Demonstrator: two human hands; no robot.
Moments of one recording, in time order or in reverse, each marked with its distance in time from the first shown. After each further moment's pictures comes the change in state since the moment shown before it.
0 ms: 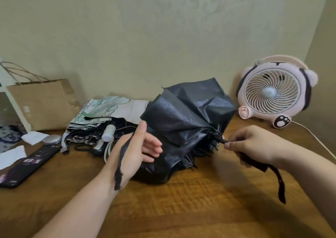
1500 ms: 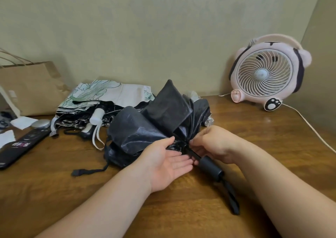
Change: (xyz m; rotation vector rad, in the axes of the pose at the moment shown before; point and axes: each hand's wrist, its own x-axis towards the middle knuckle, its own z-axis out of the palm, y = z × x) left_hand -0.026 -0.016 0.090 -0.656 -0.218 -0.881; right_hand 0.023 0.015 0.068 0.313 -0.148 0.165
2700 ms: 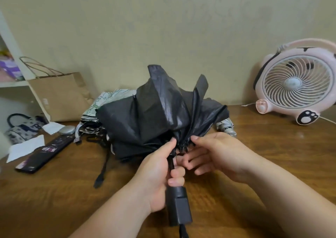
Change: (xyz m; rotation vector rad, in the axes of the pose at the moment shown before) left_hand -0.009 0.014 -0.026 -0.014 0.023 0.170; right_hand -0.016 -0.039 0.024 0.331 -0.261 -0.160
